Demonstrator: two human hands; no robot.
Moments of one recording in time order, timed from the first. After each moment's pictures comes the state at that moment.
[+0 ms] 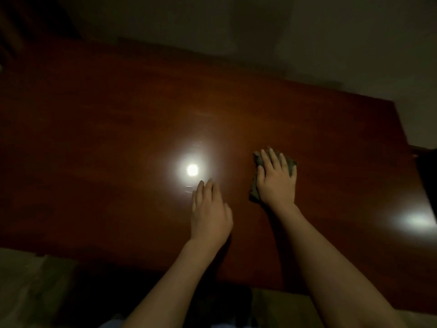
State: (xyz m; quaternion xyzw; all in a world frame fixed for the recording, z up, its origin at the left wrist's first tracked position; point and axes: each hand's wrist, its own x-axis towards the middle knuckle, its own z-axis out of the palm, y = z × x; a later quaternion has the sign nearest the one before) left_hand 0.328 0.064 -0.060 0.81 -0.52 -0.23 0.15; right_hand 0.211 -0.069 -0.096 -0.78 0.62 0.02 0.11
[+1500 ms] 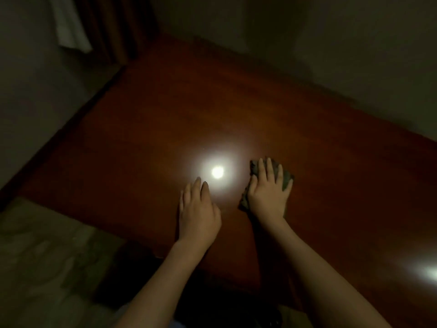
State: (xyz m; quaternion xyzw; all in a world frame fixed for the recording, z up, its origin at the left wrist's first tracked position) left_hand 0.597 0.161 -0.068 0.87 -0.41 -0.21 0.15; right_hand 0.500 0.029 -0.097 -0.81 0.58 0.04 0.13
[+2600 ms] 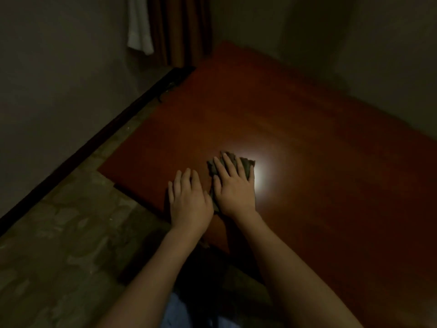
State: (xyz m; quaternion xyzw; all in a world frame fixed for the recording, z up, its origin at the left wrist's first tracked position) left_hand 0.666 0.225 -0.049 0.93 -0.30 -0.17 0.14; right_hand 0.615 0.118 -0.096 -0.93 0.32 0.04 0.15
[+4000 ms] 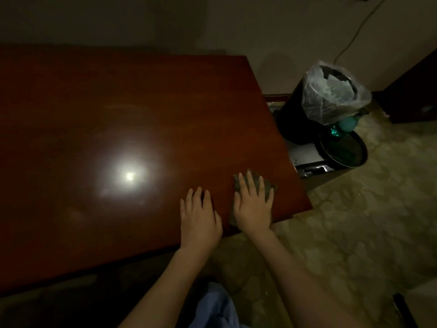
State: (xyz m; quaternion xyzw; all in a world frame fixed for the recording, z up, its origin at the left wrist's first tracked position) left_hand 0.096 0.079 -0.052 0.70 -0.65 -0.28 0.07; right_hand -0.042 0.045 -0.098 -0.68 0.73 0.02 0.12
